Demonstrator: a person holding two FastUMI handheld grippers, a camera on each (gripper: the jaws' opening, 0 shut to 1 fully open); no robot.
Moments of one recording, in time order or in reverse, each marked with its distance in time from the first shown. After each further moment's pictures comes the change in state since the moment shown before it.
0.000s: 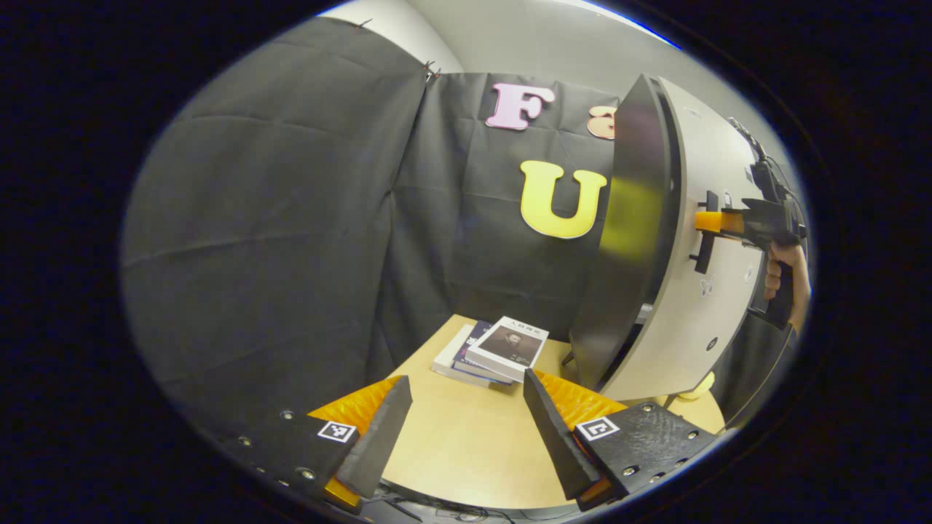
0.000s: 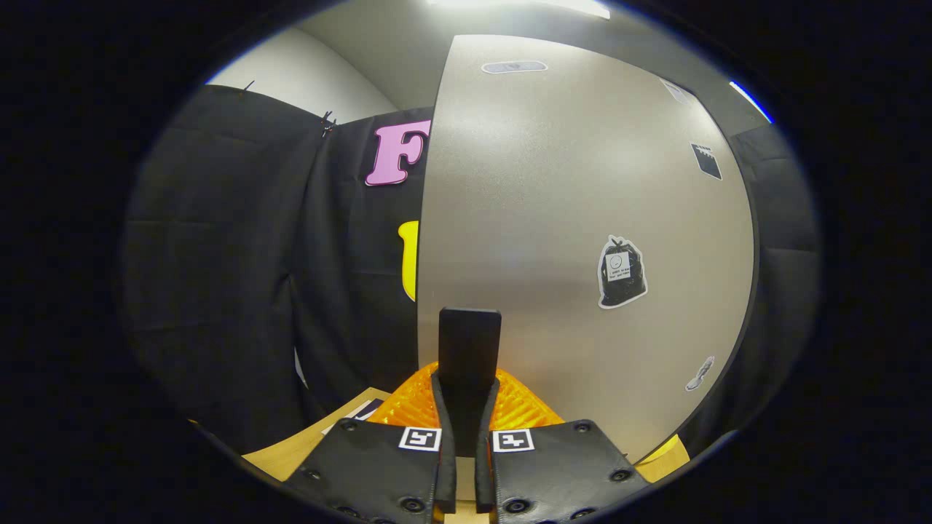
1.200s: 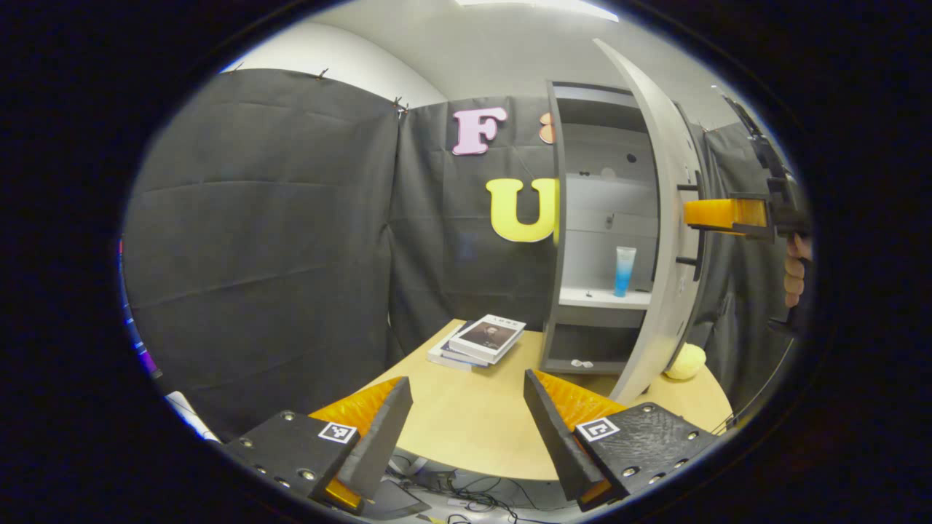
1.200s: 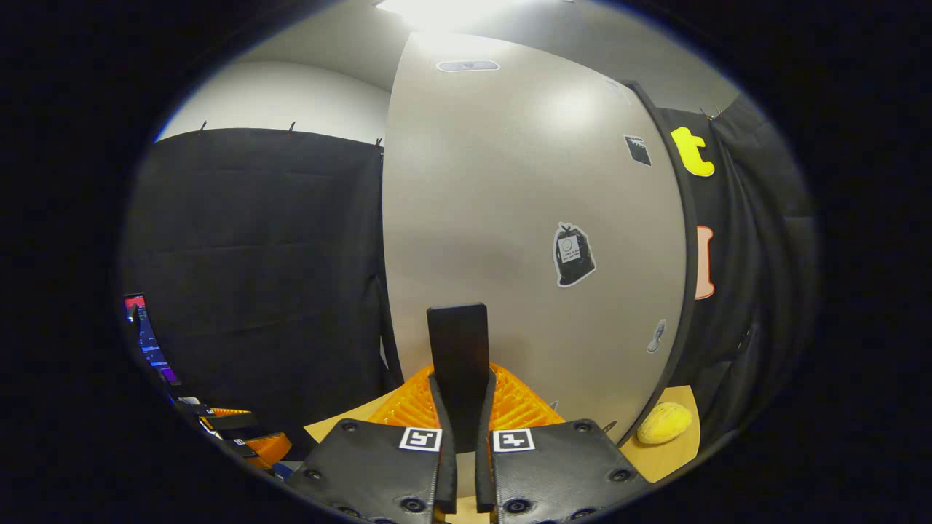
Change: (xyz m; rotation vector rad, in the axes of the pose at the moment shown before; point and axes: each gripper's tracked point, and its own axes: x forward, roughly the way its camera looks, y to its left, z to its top) left arm -0.192 -0.151 -0.029 0.117 -0.022 0.065; right arm -0.153 -0.073 -0.012 0.065 0.017 0.292
